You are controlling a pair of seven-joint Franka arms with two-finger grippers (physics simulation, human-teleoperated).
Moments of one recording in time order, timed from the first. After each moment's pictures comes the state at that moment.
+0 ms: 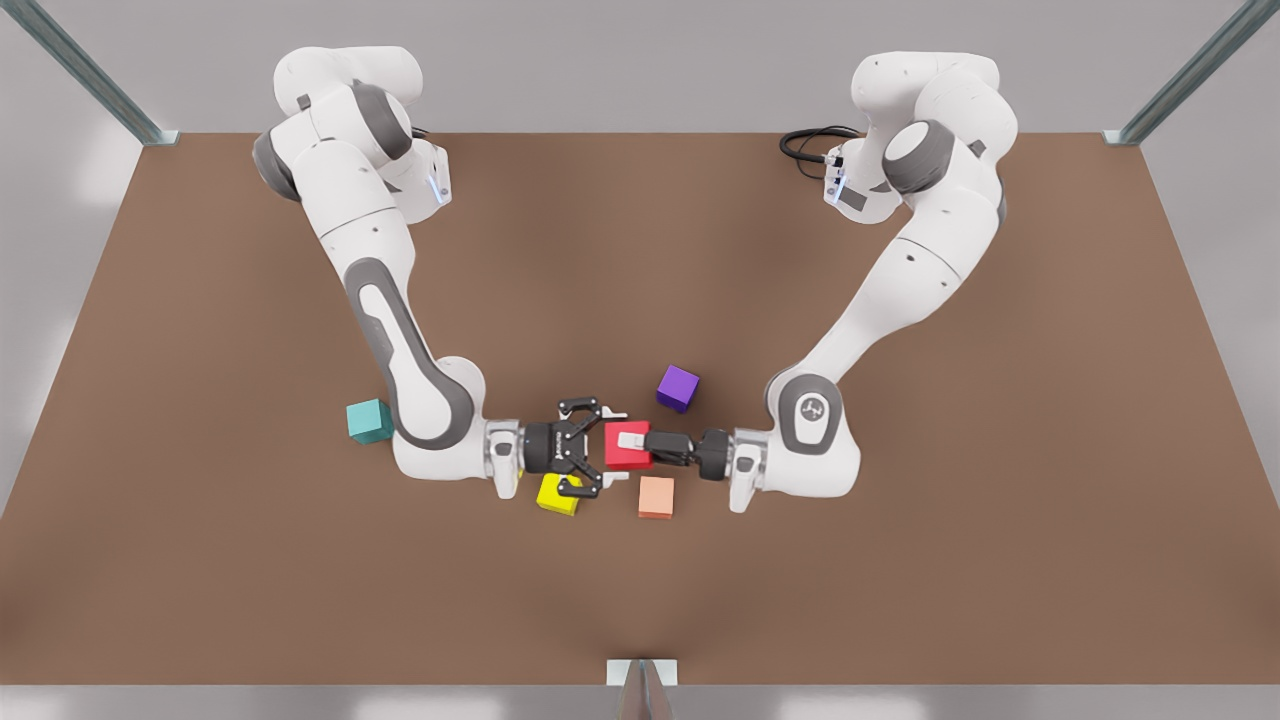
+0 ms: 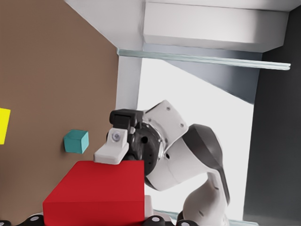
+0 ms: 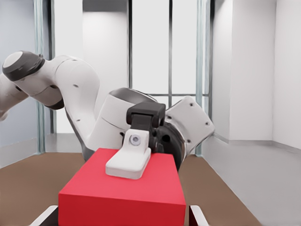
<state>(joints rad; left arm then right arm) -0.03 1.06 -0.72 -1.14 -1.10 2.15 0.35 0.26 0.83 0.21 -1.33 1.62 1.99 -2.18</state>
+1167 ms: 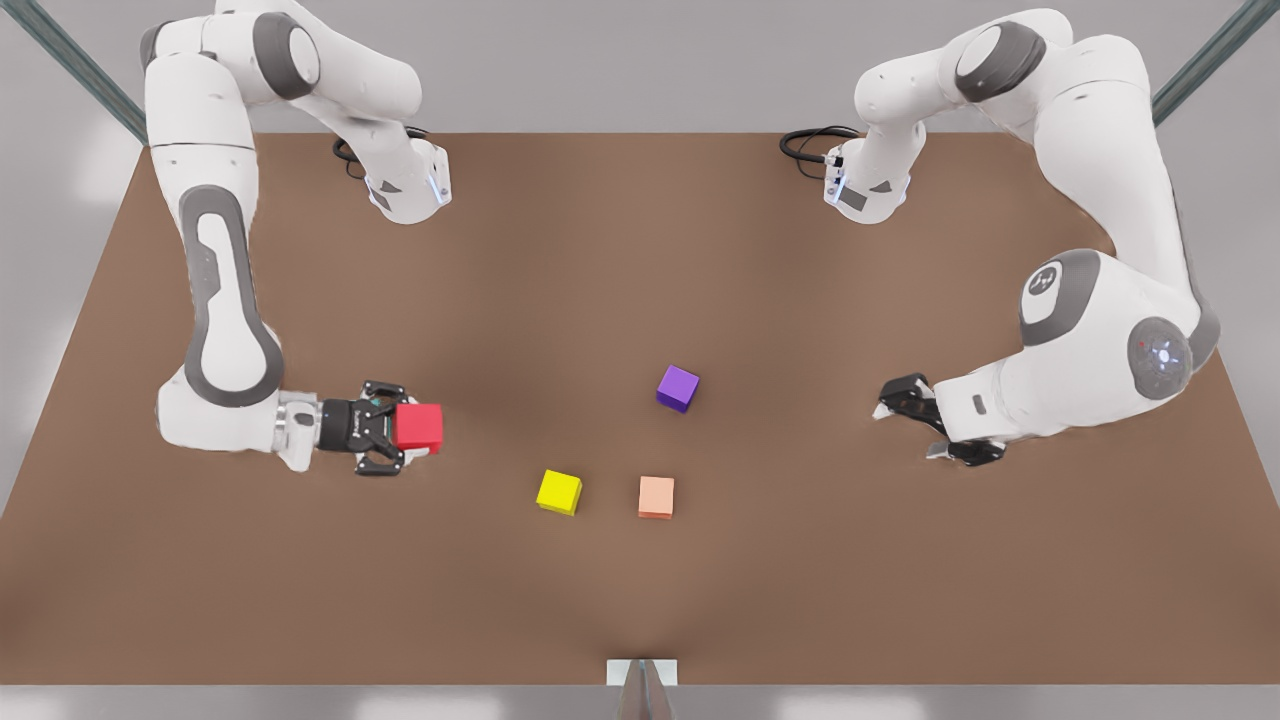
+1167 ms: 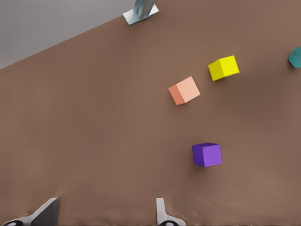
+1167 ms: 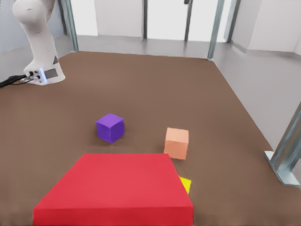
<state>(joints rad) 0.27 0.53 -0.63 -1.09 0.18 1.50 0.23 -0.16 0.40 0.13 -1.74 0.87 1.82 -2.12</state>
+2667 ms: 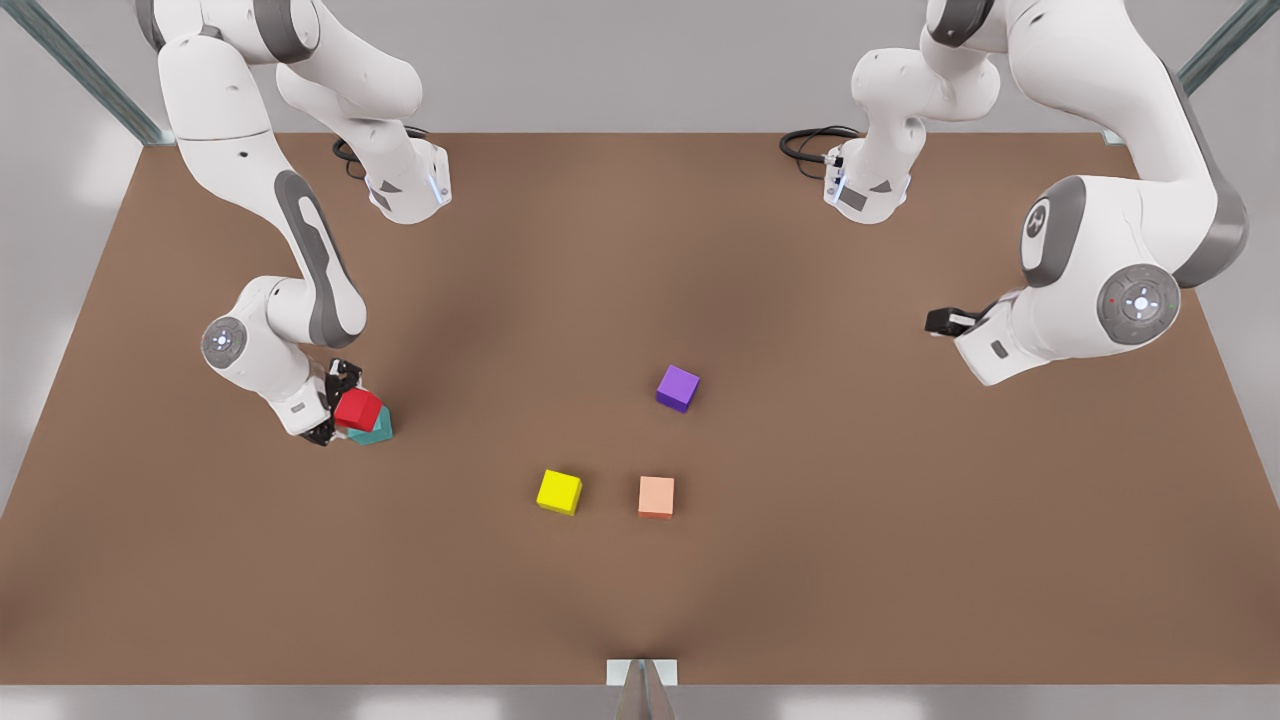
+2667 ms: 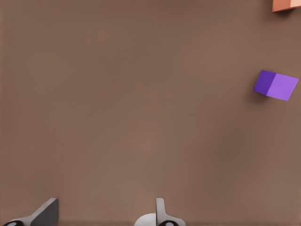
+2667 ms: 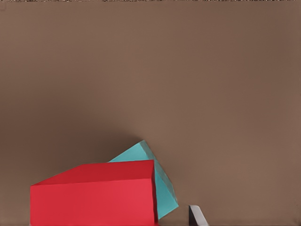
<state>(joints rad) -0.17 0.26 0.06 -1.36 0.00 1.27 0.11 -0.10 0.30 0.07 -2.20 0.16 2.49 -1.44</state>
